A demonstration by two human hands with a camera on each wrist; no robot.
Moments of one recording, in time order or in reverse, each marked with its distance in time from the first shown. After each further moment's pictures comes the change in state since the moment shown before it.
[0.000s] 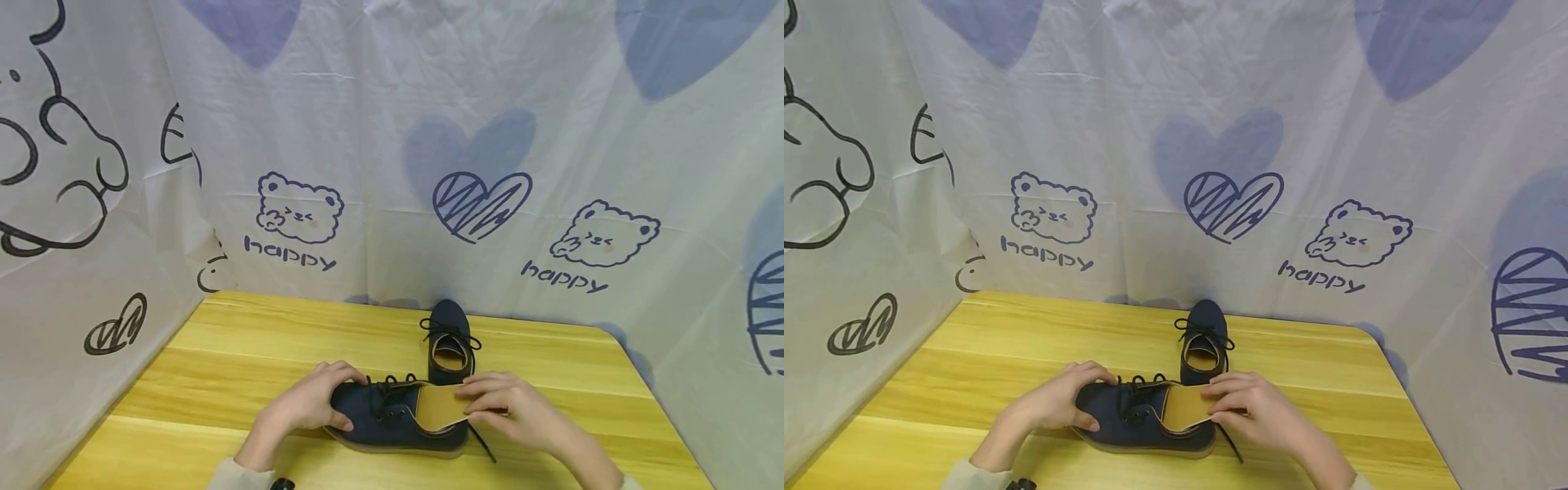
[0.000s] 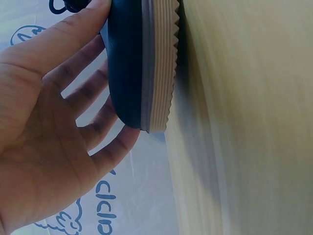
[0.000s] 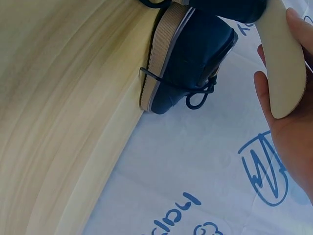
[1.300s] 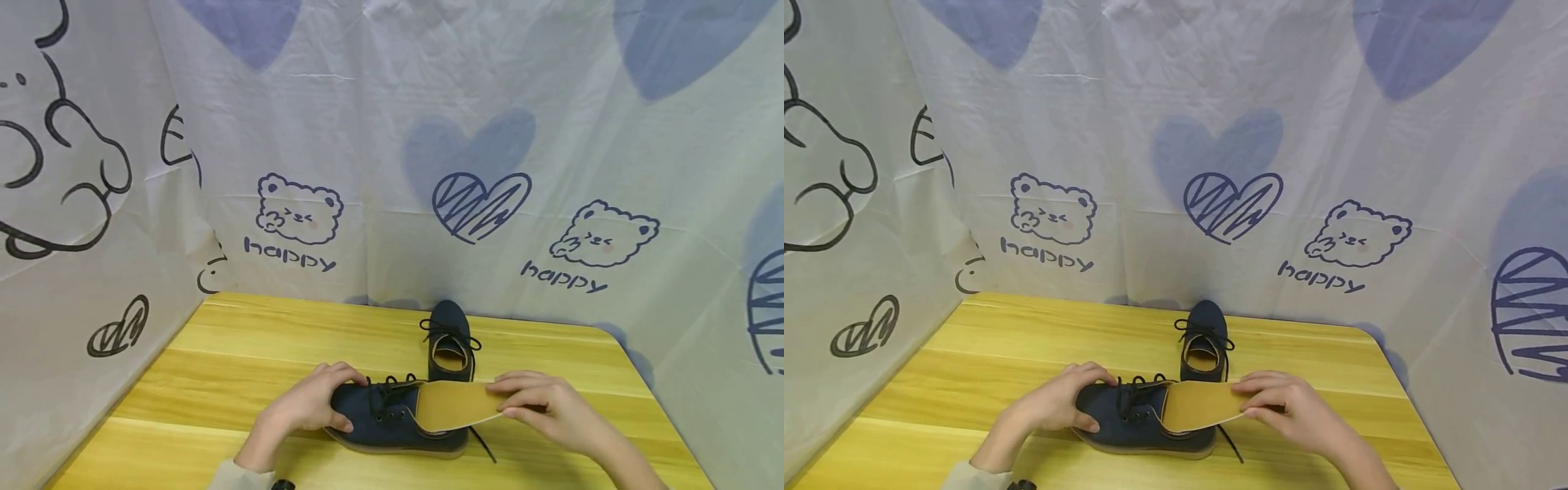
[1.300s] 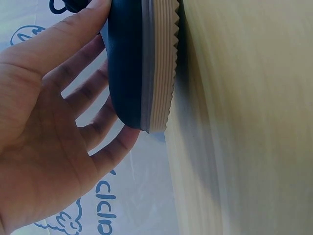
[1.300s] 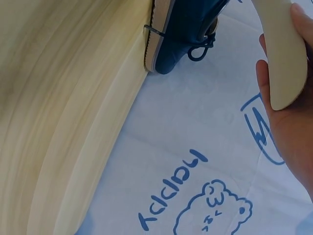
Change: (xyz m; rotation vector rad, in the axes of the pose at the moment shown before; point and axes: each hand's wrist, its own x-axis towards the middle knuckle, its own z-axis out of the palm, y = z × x) left_hand 0.001 0.000 0.000 0.006 -0.002 -0.004; right_hand -0.028 -0.001 -0.034 0.091 0.063 0.134
